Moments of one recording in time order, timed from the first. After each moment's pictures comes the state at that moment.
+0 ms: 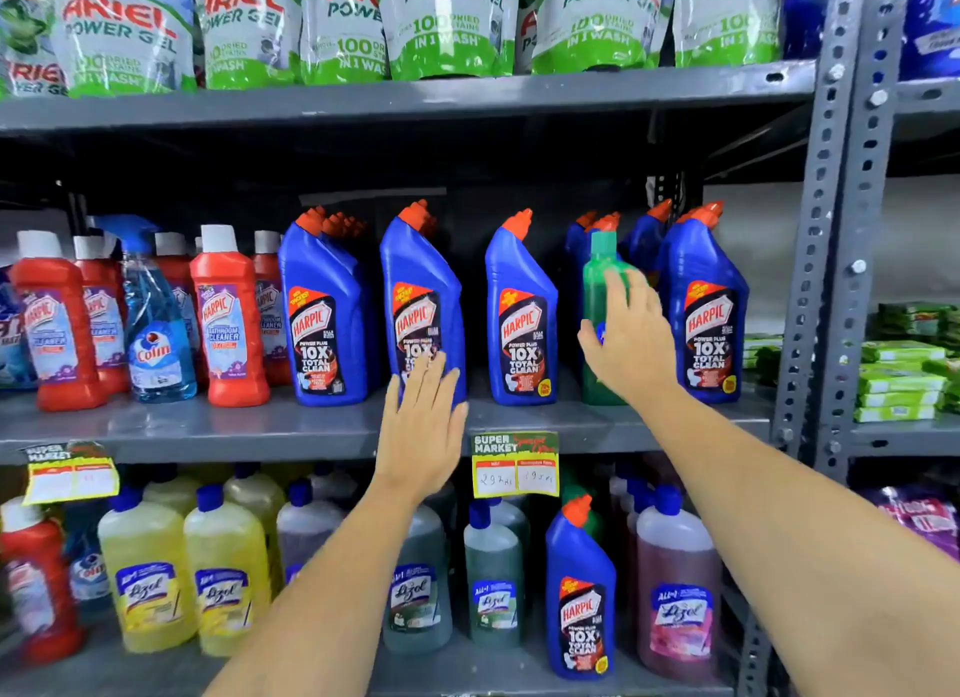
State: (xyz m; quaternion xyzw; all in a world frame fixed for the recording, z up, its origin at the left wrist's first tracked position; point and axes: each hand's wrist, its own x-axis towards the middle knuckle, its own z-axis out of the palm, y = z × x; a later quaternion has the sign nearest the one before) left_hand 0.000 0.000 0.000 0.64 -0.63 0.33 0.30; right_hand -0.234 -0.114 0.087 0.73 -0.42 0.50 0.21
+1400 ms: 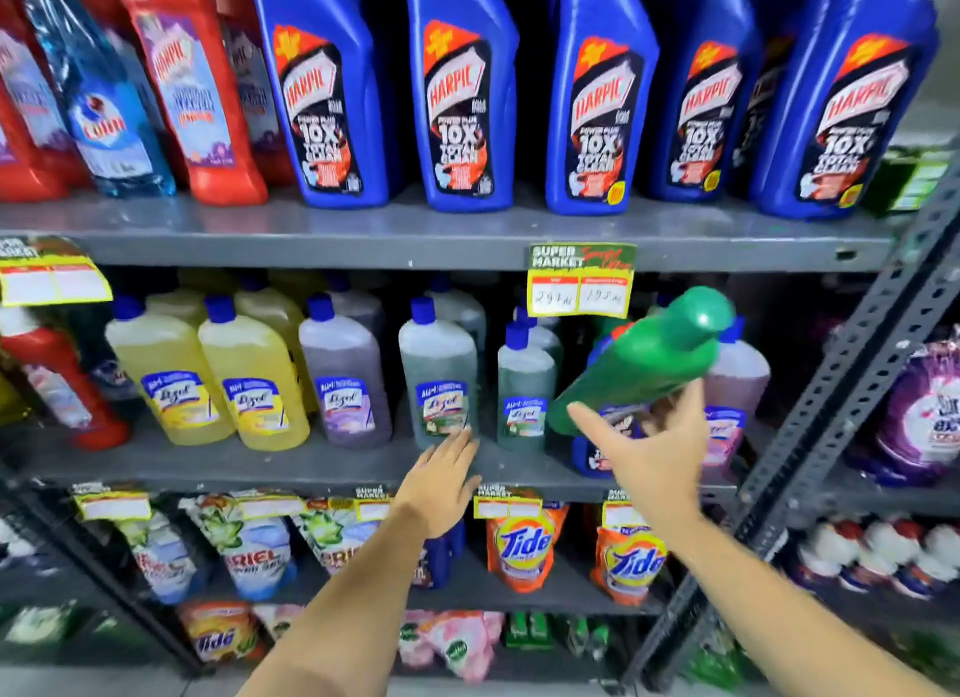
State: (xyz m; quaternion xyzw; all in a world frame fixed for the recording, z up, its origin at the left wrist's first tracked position) left_hand 0.043 0.045 -0.281 0.69 -0.72 -0.01 0.04; right_hand -0.206 0.033 -0.142 0.60 -0.36 0.64 -0.34
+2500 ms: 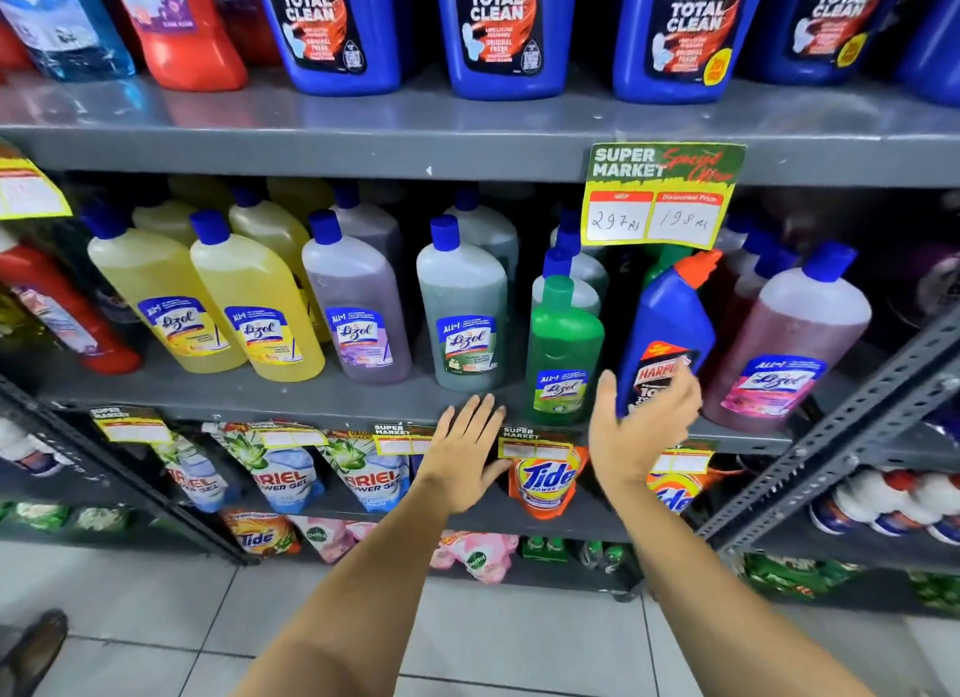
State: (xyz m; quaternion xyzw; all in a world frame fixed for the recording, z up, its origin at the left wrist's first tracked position) left_hand 0.041 0.054 -0.336 0.70 -0.72 -0.01 0.01; right_hand -0.147 -0.016 -0.266 0.54 -0.61 0.55 -0.17
